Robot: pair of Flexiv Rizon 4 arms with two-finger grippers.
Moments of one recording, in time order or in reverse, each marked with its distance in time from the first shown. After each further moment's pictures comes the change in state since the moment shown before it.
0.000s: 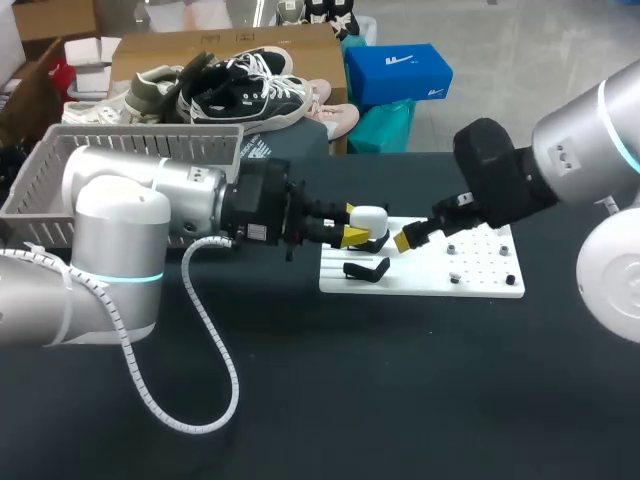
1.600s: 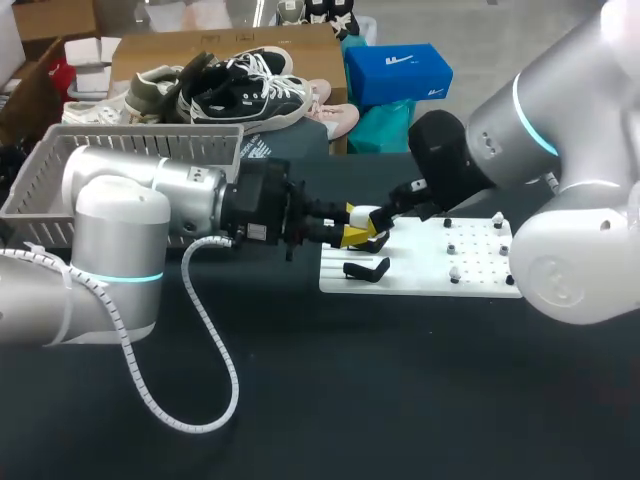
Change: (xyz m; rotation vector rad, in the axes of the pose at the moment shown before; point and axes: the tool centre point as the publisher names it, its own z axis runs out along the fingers) left arm 0.000 0.001 0.000 -0.001 0.000 0.000; right arm -0.035 -0.028 0.051 0.122 0.041 0.019
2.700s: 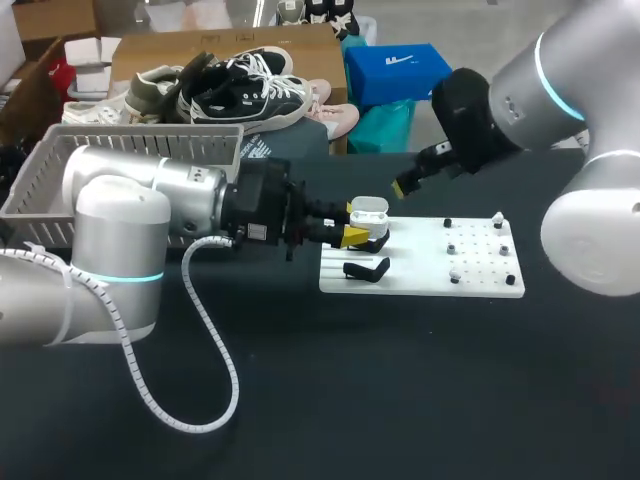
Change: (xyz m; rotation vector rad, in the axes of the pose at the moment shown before) left arm 0.000 0.000 0.000 0.002 0.000 0.000; right arm -0.032 -0.050 -0.038 0.131 -0.041 -0.064
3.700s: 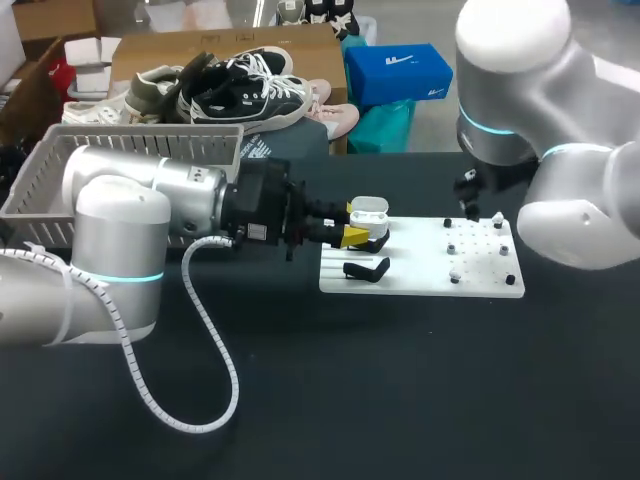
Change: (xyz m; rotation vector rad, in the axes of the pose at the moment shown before) left arm 0.000 0.000 0.000 0.000 0.000 0.000; right arm 0.068 -0.125 0.034 0.531 0.353 0.091
